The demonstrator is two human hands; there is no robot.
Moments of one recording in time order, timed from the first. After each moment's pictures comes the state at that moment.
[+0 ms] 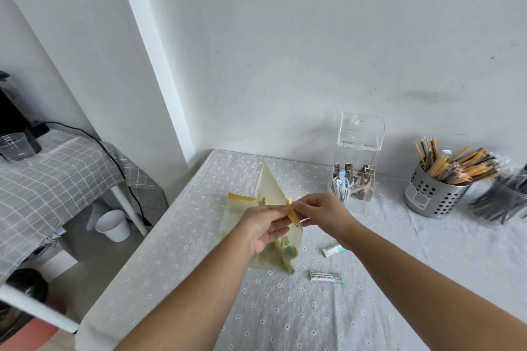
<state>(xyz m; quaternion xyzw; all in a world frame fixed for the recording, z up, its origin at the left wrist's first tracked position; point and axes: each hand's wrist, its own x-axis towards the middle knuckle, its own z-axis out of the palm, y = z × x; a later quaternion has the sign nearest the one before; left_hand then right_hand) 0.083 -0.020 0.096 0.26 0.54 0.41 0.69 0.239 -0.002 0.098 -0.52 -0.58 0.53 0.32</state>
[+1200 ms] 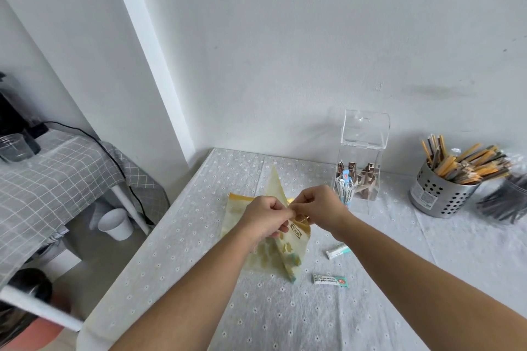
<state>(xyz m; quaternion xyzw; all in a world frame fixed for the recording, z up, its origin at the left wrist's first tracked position) 0.082 -0.009 0.108 0.49 0.65 0.29 0.49 0.224 0.015 0.109 -0.58 -0.60 0.48 0.28</state>
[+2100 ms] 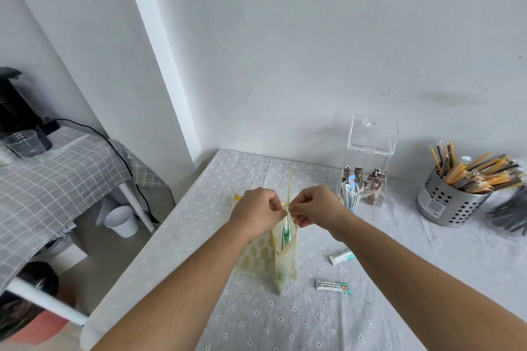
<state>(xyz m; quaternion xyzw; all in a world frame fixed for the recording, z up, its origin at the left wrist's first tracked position) 0.065 -0.004 0.124 0.66 0.67 0.22 0.27 0.215 0.020 0.118 -0.56 -0.58 0.52 0.27</state>
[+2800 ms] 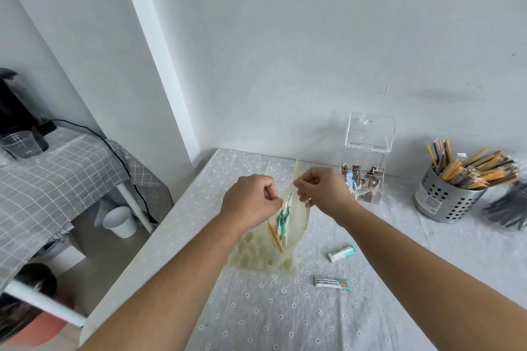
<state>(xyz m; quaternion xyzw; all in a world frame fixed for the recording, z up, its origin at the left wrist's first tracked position) 0.059 -0.007 0.145 0.68 0.67 0.24 0.20 0.221 0.030 0.132 -0.58 -0.60 0.42 0.36</state>
